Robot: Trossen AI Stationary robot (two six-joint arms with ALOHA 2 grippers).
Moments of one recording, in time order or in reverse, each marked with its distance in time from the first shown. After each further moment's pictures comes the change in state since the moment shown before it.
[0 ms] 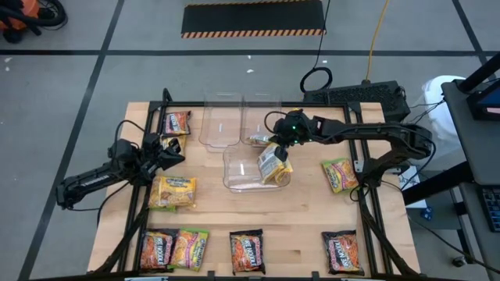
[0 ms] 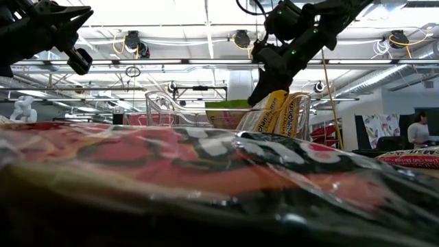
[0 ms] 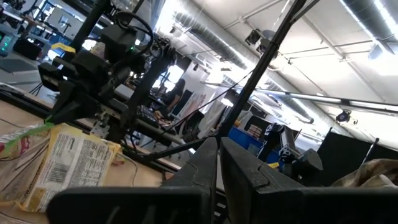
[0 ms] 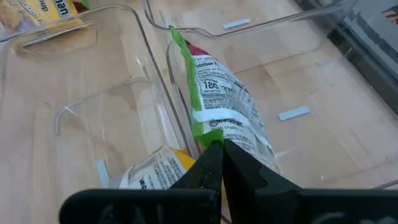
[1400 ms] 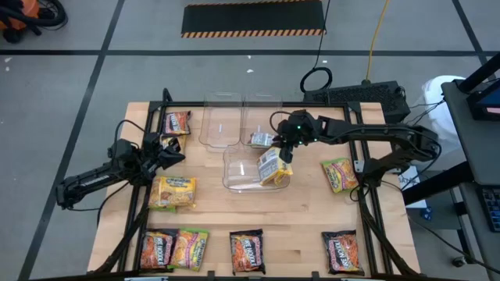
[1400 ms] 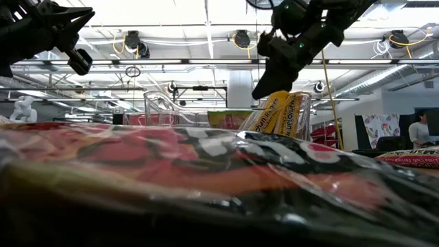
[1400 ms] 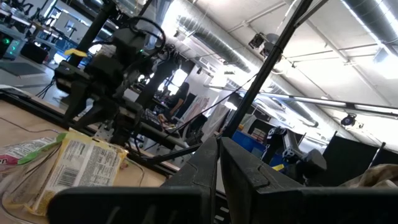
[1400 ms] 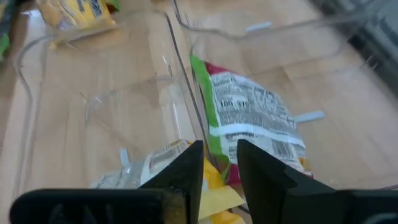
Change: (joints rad) left arm 0.000 0.000 0.000 0.000 -0.024 0.003; right arm 0.000 -0.071 -0.024 -0.026 -0.078 -0.025
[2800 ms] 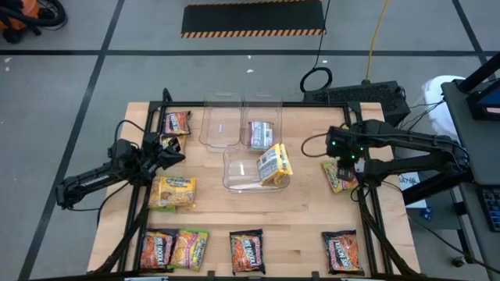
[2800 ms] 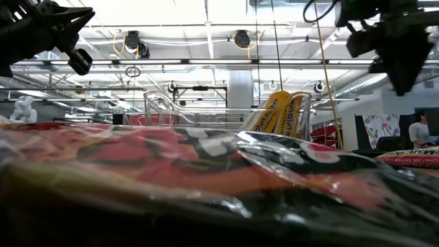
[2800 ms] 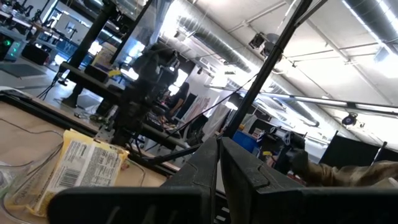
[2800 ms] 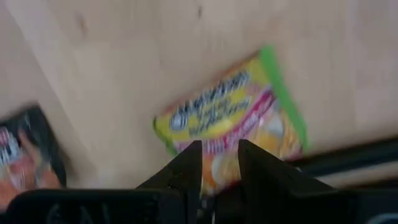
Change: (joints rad) left arm 0.000 0.000 0.000 0.000 -0.002 0.006; right arm 0.072 -0.406 0.000 -1.231 0.029 0.031
